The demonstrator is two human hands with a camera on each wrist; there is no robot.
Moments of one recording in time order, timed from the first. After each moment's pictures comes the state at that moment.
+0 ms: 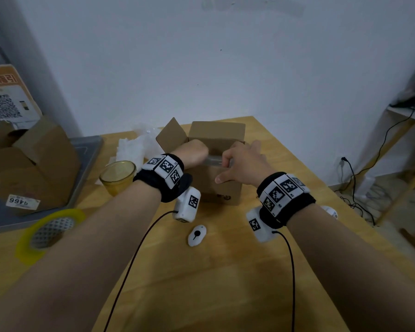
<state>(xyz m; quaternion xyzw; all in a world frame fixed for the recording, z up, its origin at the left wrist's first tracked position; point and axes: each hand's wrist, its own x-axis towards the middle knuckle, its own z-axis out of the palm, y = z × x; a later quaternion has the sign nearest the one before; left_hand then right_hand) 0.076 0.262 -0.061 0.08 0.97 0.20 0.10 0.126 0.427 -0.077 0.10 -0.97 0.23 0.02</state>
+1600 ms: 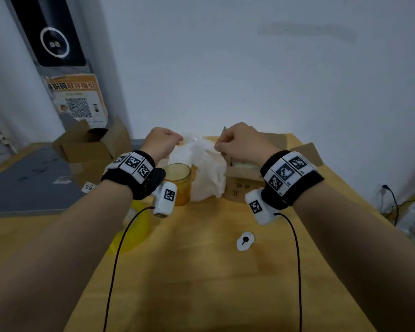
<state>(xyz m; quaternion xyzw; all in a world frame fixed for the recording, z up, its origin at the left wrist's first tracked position) 0.126 0.076 -0.019 -0.11 0.85 0.50 -0.13 0.137 0.300 0.006 0.19 -0.92 0.34 0.01</state>
